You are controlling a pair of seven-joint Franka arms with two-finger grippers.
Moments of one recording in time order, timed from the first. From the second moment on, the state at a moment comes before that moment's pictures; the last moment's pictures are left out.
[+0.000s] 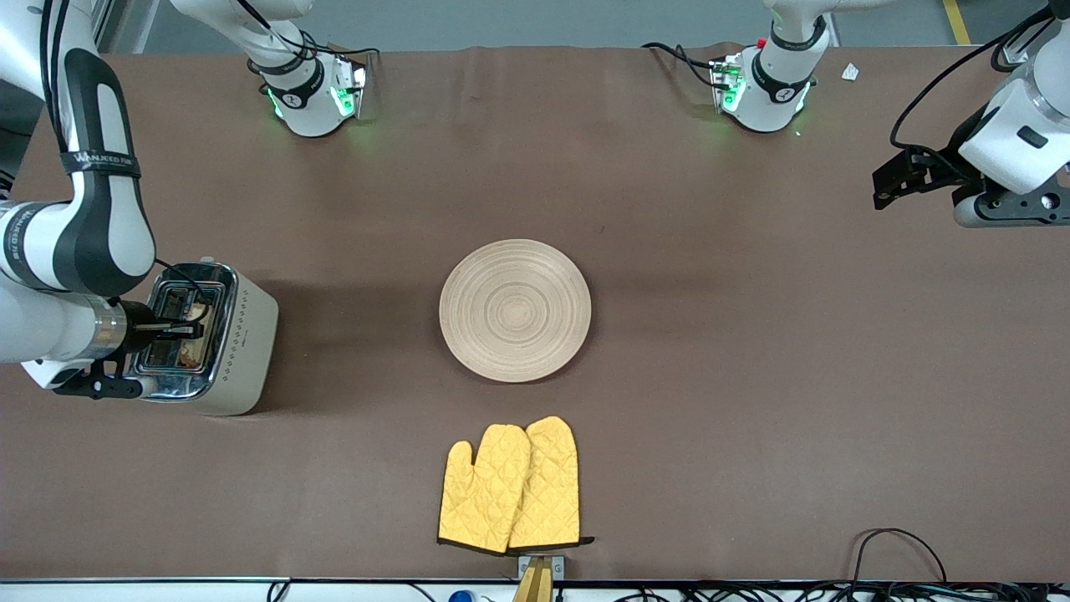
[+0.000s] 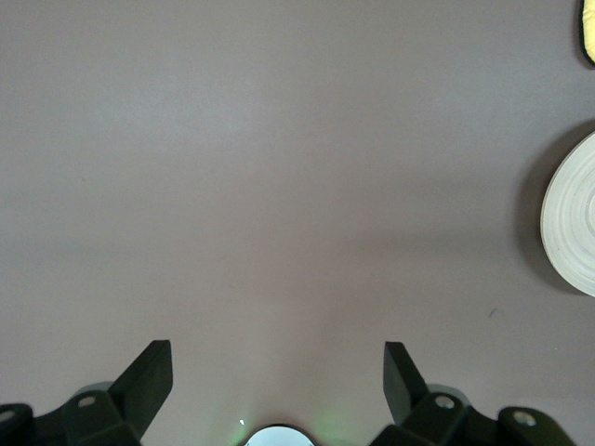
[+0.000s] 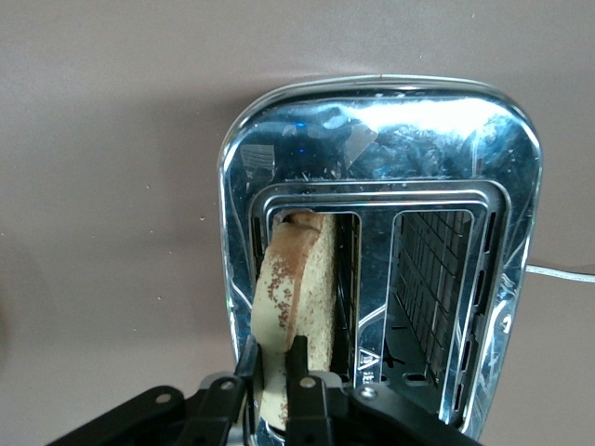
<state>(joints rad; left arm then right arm) 0.02 0.01 -0.18 -1.52 0.03 1.45 -0.13 0.00 0.44 -0.08 -1.53 0.04 1.71 -0.03</state>
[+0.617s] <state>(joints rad) 0.02 0.01 -0.18 -1.52 0.03 1.45 -0.13 0.06 0.30 -0.07 -1.49 0.05 1.56 -0.05</state>
